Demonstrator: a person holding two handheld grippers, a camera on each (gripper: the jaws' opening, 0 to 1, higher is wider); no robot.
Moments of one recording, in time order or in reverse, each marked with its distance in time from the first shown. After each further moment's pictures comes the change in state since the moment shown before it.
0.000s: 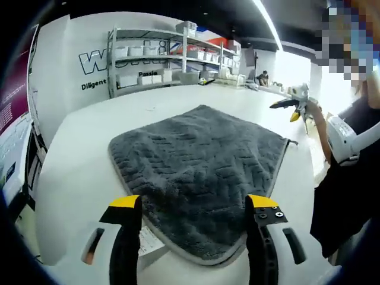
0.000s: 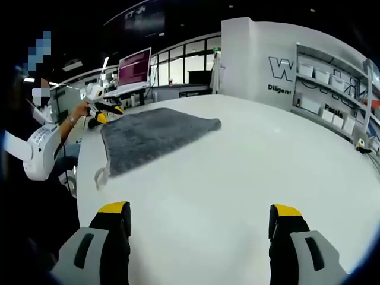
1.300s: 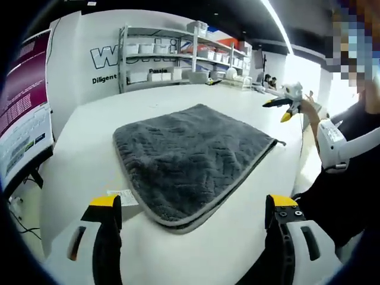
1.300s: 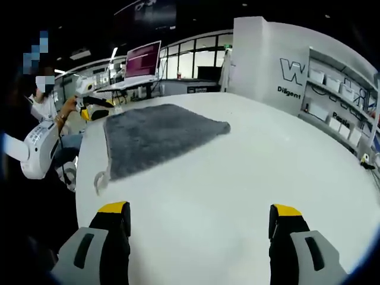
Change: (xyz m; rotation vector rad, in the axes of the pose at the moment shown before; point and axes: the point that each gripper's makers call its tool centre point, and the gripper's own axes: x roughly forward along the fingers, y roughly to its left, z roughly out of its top) left arm -0.050 -0.037 -0.015 -0.076 -0.004 0.064; right arm 0.019 0.013 0.030 -0.105 0.047 0.040
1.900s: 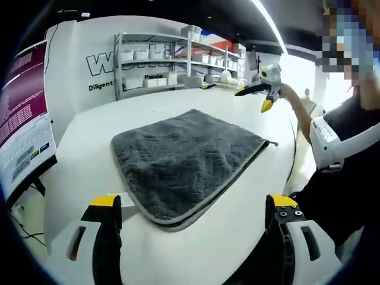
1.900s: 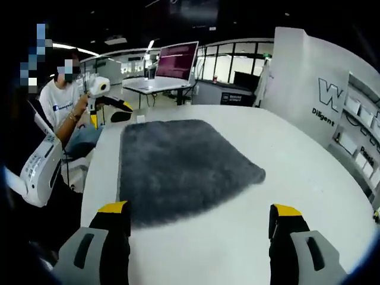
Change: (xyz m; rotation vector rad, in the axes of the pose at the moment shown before) left arm -0.013 -0.006 0.005 0.036 -0.026 -0.008; right arm 0.073 0.046 0.103 -0.185 -0.019 0.239
